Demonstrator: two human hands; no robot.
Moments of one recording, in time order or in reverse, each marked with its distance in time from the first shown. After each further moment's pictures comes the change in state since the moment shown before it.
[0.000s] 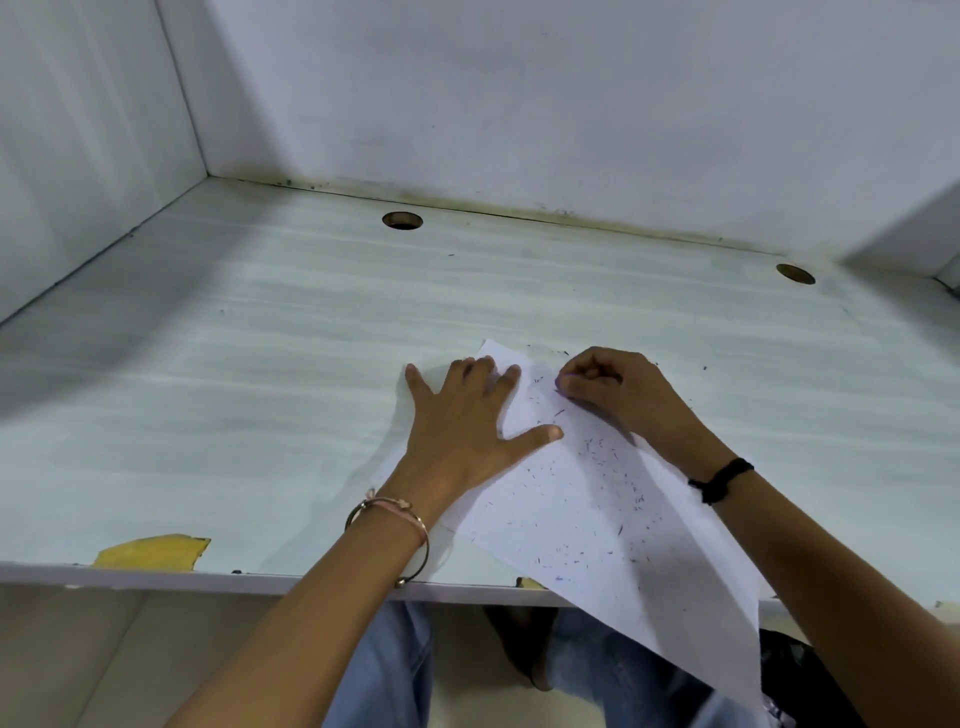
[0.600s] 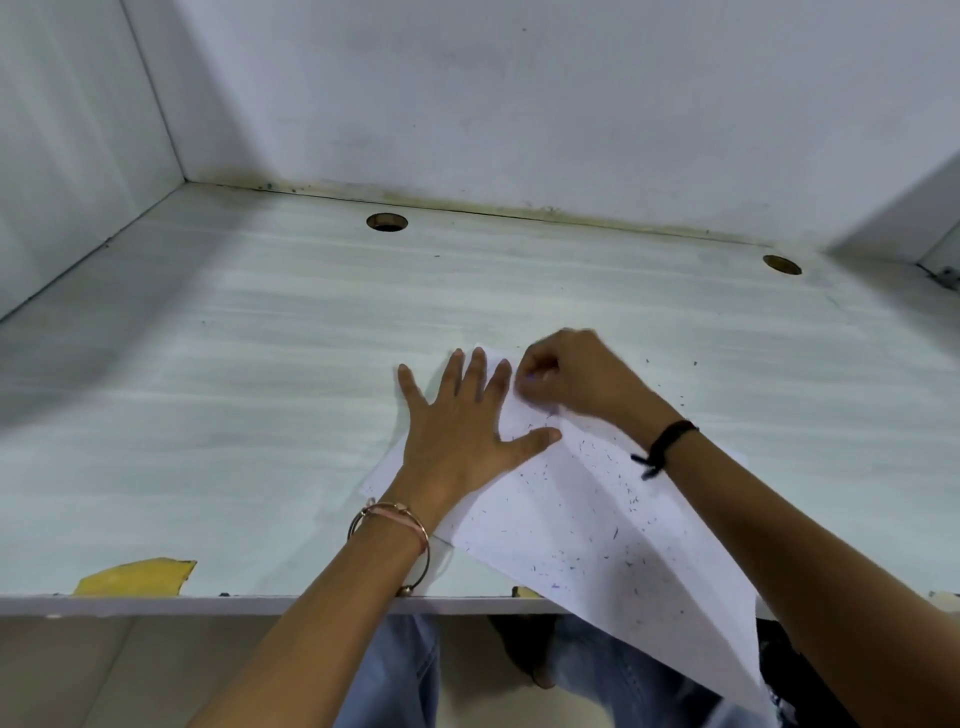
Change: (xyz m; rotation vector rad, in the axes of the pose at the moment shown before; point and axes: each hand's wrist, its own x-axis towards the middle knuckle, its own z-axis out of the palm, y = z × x) left_hand 0.008 0.004 0.008 0.000 -0.066 -0.021; right_hand 0.028 -0.031 0.023 -0.447 -0.091 -0.092
